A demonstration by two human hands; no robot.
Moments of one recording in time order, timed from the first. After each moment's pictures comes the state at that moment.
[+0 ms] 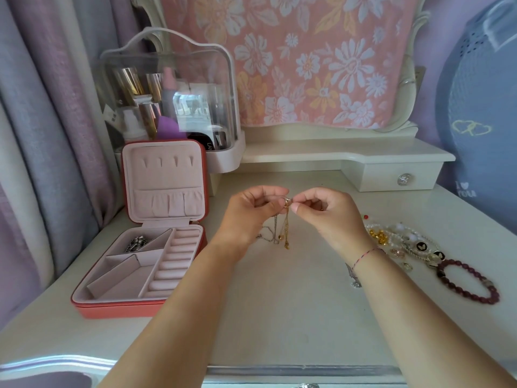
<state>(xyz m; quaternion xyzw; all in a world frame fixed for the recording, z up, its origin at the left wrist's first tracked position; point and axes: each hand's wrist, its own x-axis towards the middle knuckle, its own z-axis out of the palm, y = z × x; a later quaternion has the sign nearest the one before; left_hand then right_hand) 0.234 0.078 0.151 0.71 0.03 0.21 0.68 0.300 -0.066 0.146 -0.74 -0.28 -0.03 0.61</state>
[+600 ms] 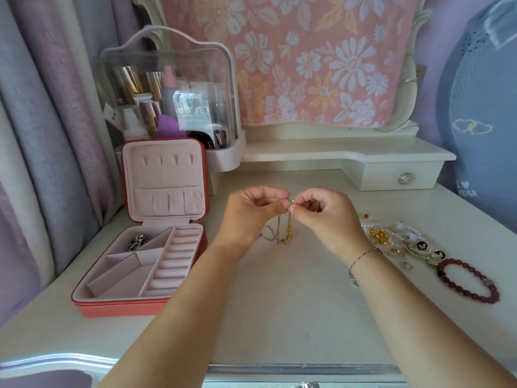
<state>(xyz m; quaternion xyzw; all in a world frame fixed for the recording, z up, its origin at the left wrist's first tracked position) 0.232 0.073 0.153 0.71 0.04 0.24 0.66 0.294 -0.062 0.145 -0.74 -0.29 -0.04 0.61</state>
